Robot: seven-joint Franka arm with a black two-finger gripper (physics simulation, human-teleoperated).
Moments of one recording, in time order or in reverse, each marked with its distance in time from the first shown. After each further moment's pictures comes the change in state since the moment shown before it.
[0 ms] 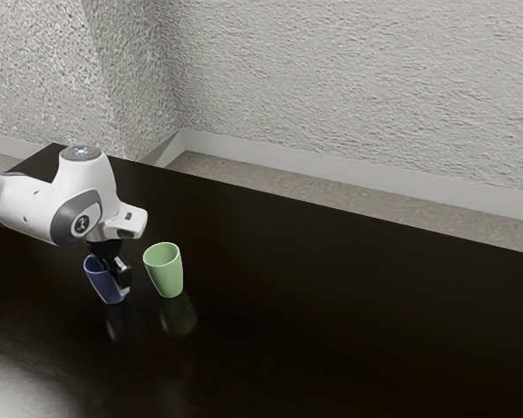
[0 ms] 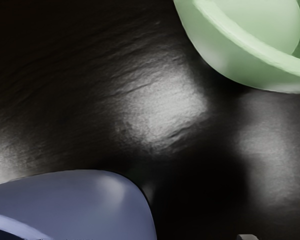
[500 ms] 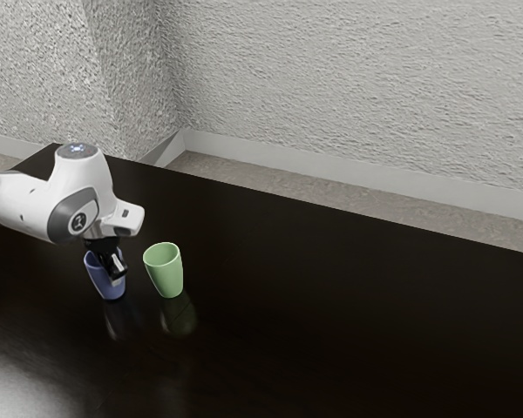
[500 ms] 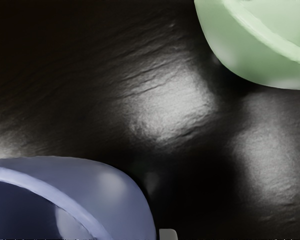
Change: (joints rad) arm 0.001 -0.014 0.009 0.000 0.002 0.000 0.009
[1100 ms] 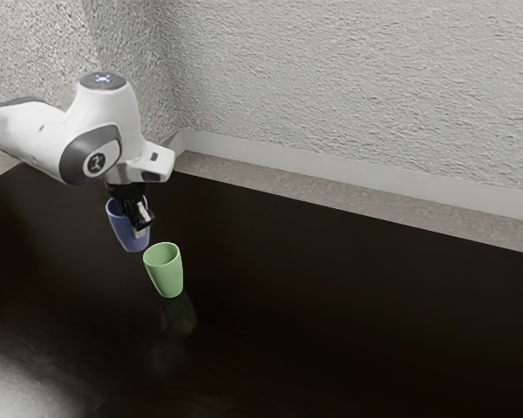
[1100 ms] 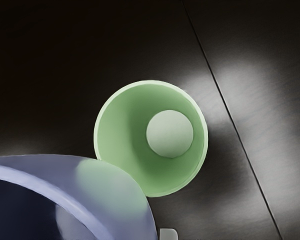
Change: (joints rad) arm -0.010 -0.184 -0.188 0.150 0.002 -0.299 -0.122
